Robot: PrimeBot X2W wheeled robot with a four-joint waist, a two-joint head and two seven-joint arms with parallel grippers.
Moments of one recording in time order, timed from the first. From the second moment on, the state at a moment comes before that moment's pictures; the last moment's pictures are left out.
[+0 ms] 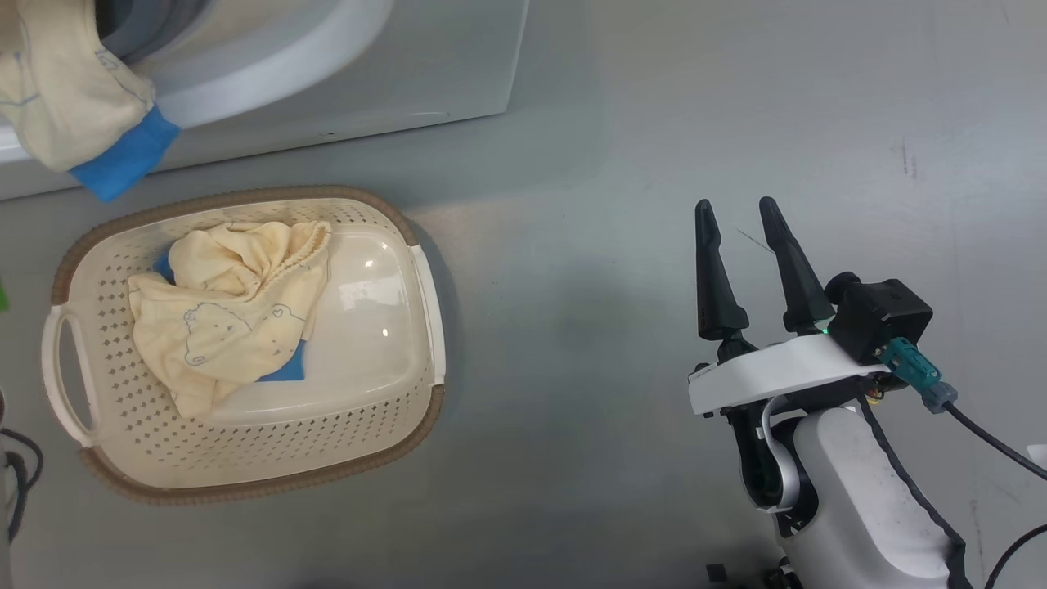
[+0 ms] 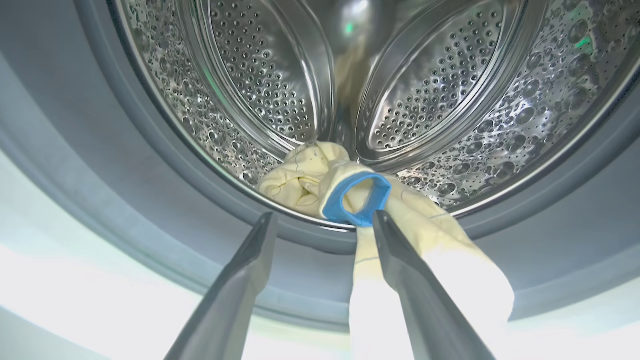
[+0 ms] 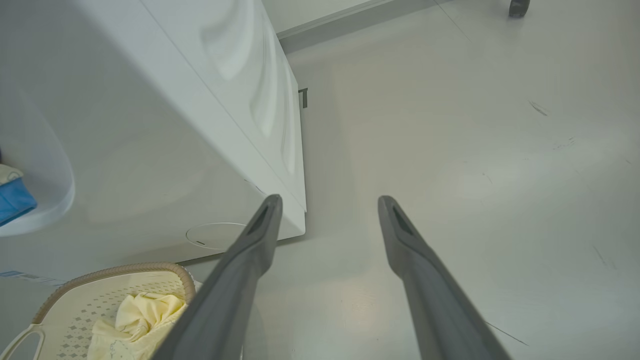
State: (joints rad) left arm -0.57 0.36 -0.01 0.15 -0.63 -0.11 -0.26; right arm -0.31 -0.06 0.38 0.10 0.45 -0.12 -0.25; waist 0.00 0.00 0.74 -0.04
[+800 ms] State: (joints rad) left arm -0.14 0.24 0.03 0.10 -0.53 -0.11 -0.26; right arm -0.31 -0.06 0.39 0.11 0.45 -0.12 -0.25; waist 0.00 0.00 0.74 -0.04
